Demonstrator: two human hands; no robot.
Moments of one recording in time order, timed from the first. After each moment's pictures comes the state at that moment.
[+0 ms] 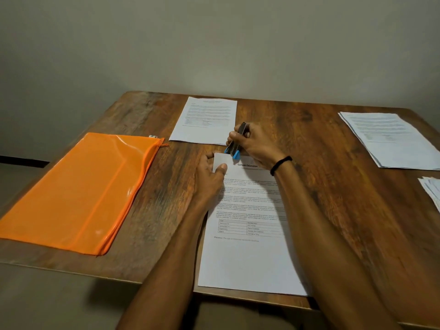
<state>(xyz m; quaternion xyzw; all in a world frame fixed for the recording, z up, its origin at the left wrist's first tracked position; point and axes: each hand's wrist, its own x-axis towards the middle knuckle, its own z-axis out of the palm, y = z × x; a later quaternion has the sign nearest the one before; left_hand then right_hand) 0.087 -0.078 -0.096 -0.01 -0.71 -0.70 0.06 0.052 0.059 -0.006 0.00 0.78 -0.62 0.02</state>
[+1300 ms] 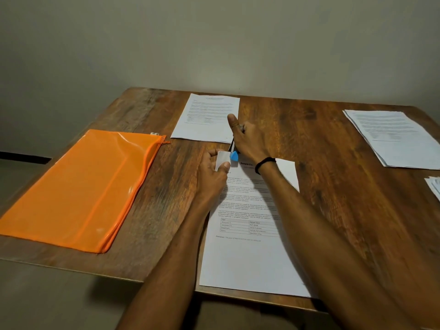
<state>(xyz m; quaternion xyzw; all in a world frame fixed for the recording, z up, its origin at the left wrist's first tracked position) 0.087 -0.078 -0.097 -0.02 -0.73 -0.68 0.09 0.022 0.040 -0.034 0.00 0.86 -0.48 -0.15</state>
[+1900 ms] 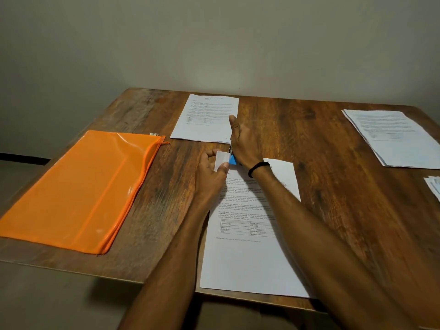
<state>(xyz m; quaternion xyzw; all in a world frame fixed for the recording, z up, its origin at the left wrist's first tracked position) 0.089 -0.081 -0.095 -0.01 -0.76 -0.64 0.10 0.015 0.028 -0.057 0.02 0.85 -0.48 -0.19</state>
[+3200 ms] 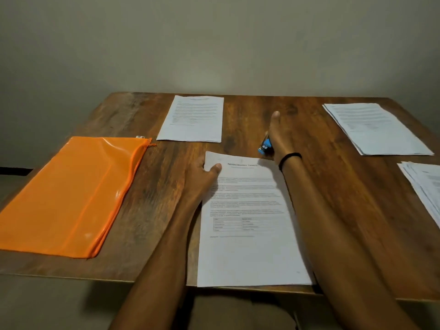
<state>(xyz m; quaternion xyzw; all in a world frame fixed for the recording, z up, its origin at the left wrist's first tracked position) 0.093 -0.083 -0.090 -0.04 -0.78 -0.62 0.01 0.046 0.128 -0.028 0.27 0.75 -0.59 -0.12</state>
